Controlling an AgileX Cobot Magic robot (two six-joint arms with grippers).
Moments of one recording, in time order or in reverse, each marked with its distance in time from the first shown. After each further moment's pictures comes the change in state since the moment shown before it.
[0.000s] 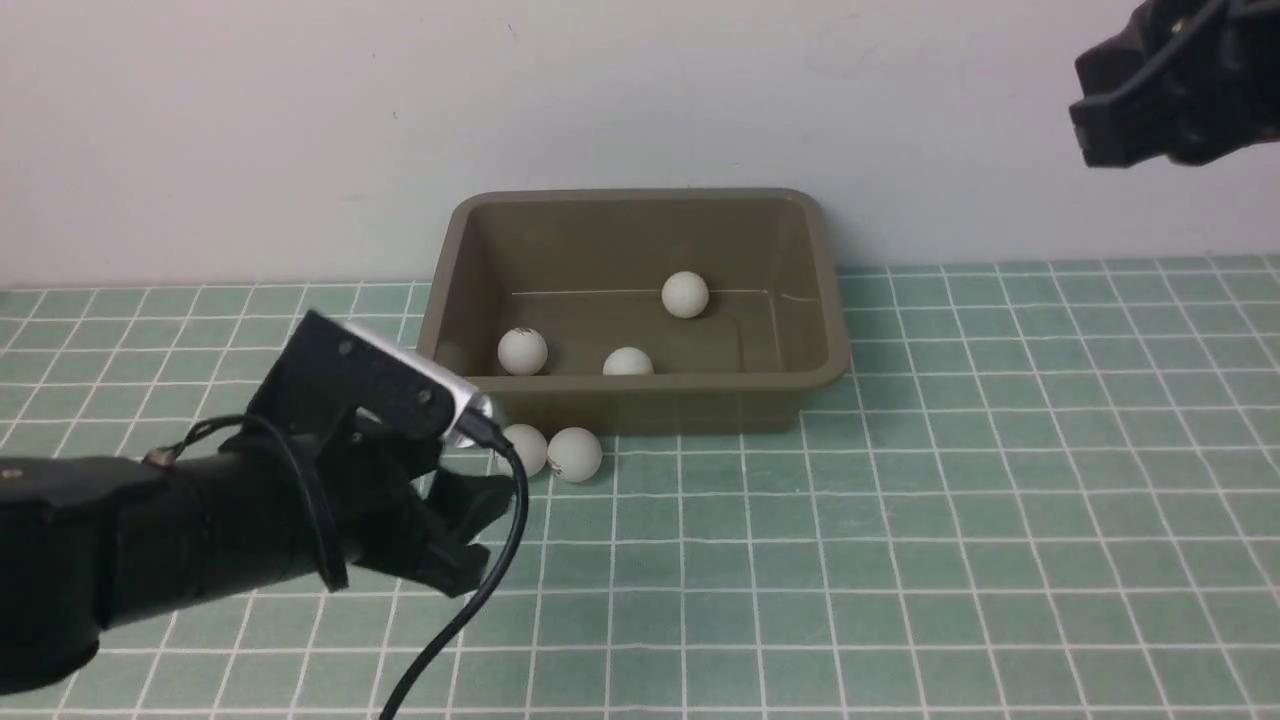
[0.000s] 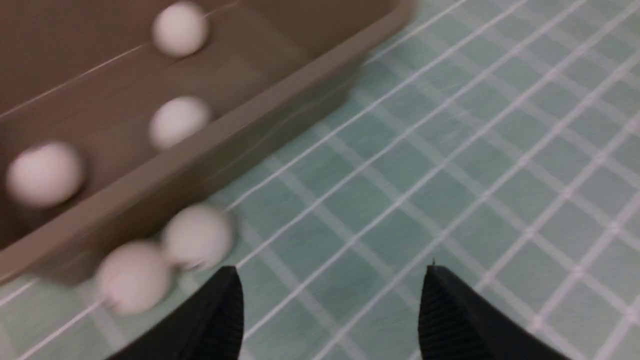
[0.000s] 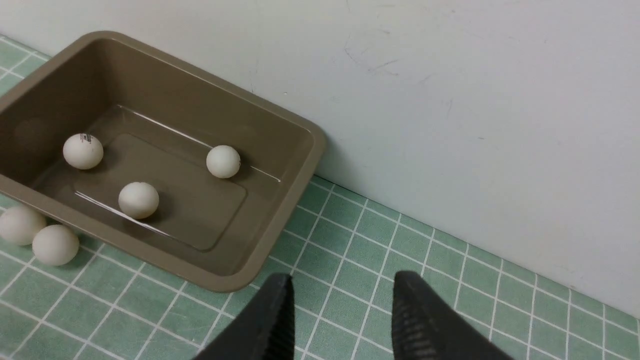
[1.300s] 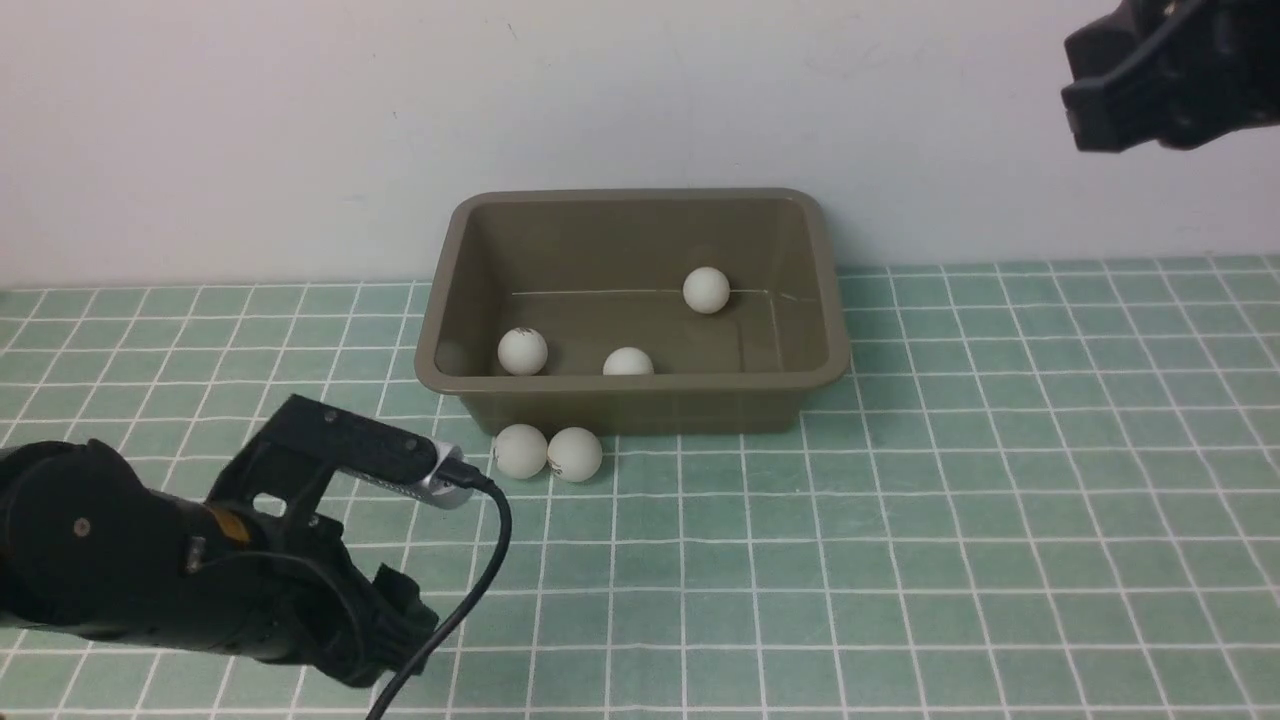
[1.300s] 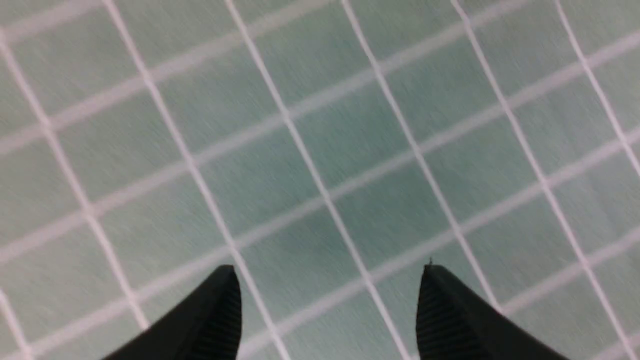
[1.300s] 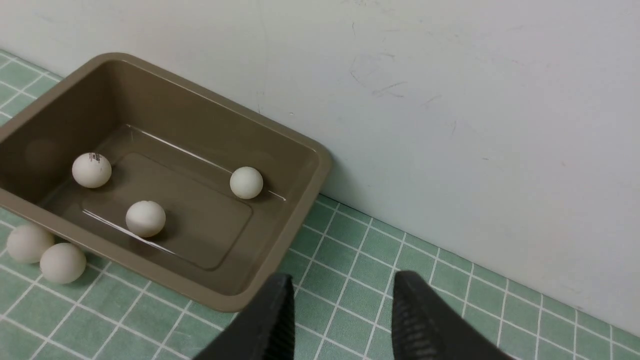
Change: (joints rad) right arm 0.000 0.000 0.000 -0.001 -0.041 0.000; left arm 0.000 0.000 -0.008 1.231 0.101 -1.413
